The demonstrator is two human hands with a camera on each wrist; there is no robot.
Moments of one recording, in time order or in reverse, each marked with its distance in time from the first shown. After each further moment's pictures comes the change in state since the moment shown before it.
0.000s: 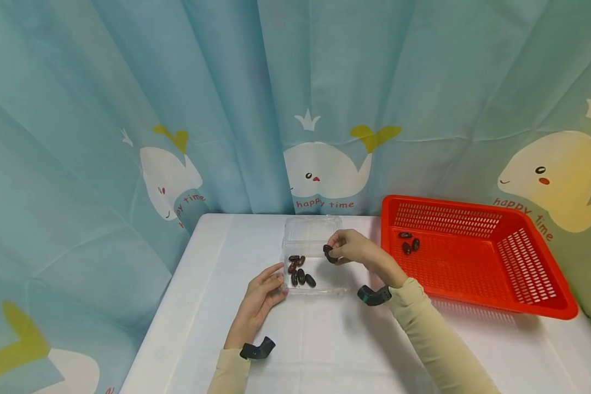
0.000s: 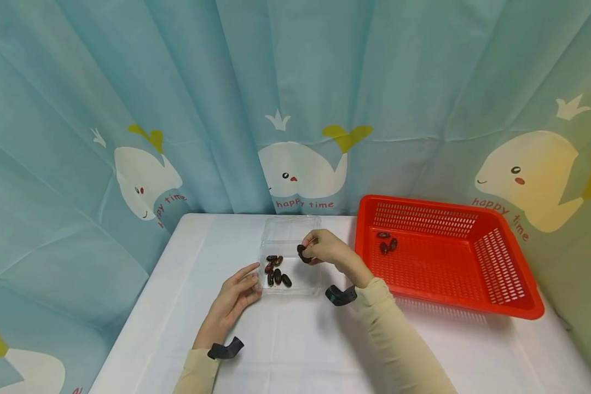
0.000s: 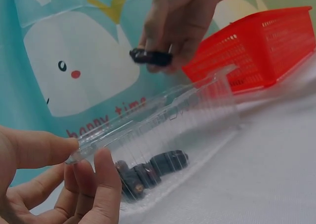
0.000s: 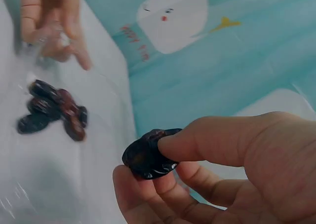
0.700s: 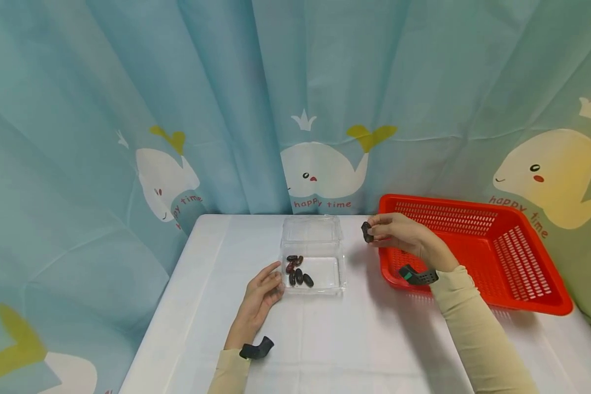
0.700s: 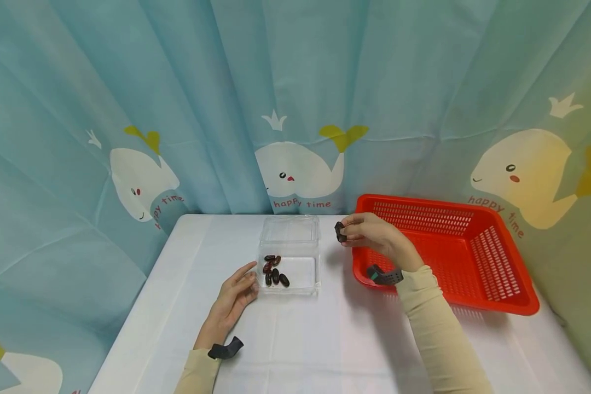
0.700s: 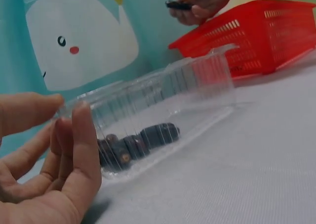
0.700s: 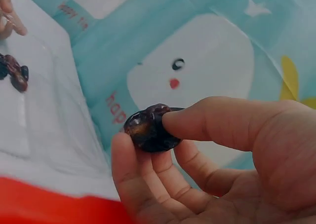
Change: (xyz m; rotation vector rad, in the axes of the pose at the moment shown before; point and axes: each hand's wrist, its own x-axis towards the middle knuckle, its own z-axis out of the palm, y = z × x) left_hand 0.007 -0.012 -0.008 -0.041 -0.047 0.065; right_hand -0.032 0.022 -0.099 0.295 -0.014 0.046
